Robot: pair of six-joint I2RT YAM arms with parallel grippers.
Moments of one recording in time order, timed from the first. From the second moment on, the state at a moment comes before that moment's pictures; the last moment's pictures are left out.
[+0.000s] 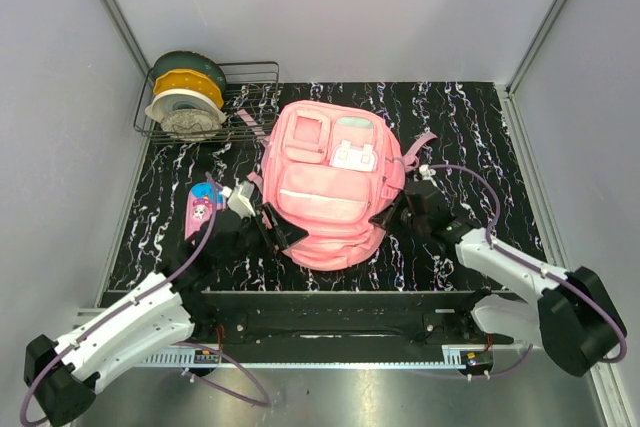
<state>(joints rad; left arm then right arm) -0.72 0.65 0.46 -0.24 0.10 -1.01 0.57 1.15 0.53 -0.07 -0.07 1.00</state>
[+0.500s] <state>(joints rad) -1.05 0.80 0.35 0.01 -0.22 -1.29 0.57 0.97 0.57 -0.16 -0.07 1.00</state>
